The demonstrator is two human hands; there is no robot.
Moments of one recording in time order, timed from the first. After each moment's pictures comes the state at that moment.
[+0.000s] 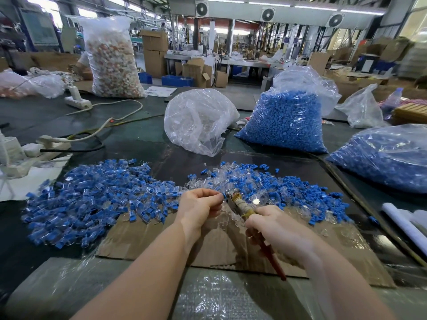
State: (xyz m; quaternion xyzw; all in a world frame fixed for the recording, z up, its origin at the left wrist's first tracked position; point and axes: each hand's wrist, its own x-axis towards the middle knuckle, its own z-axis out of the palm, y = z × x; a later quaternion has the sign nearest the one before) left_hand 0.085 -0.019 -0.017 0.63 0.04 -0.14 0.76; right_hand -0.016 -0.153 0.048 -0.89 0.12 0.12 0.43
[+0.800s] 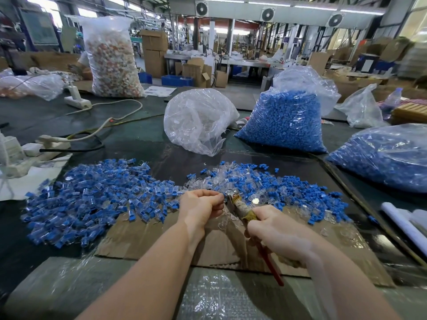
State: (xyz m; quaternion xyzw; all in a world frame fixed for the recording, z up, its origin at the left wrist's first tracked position) left_hand 0.077 -0.025 -0.006 0.61 0.08 -0.13 0.77; right_hand -0.018 -0.152 0.052 -0.92 0.08 0.14 0.35
